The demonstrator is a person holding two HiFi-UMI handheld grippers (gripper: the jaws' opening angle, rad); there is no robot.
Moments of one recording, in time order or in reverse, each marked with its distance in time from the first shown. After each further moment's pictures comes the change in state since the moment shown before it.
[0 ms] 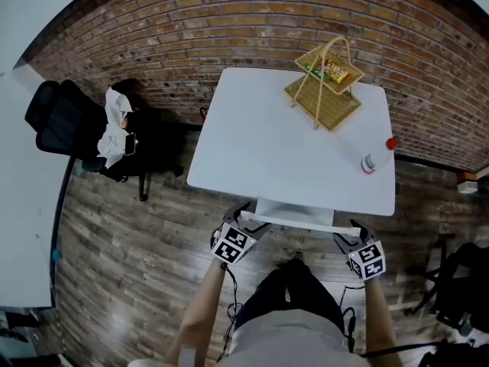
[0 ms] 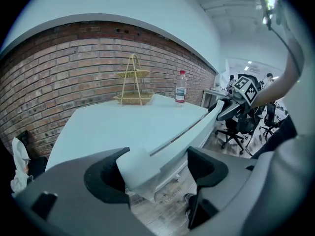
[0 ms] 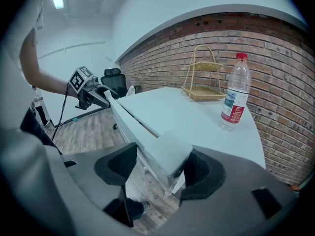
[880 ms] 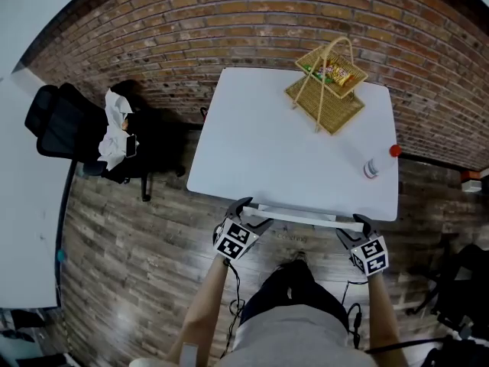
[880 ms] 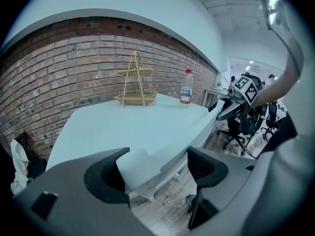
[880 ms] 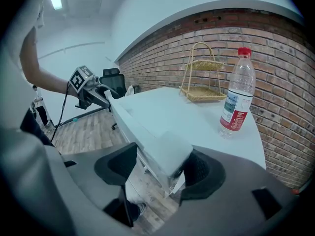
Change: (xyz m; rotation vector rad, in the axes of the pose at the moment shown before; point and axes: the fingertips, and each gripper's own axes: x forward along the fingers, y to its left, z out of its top) left arm 0.022 0.024 0.022 -0.002 0.010 0.001; right arm 0.020 -0.027 0.021 -0.004 0.012 0.013
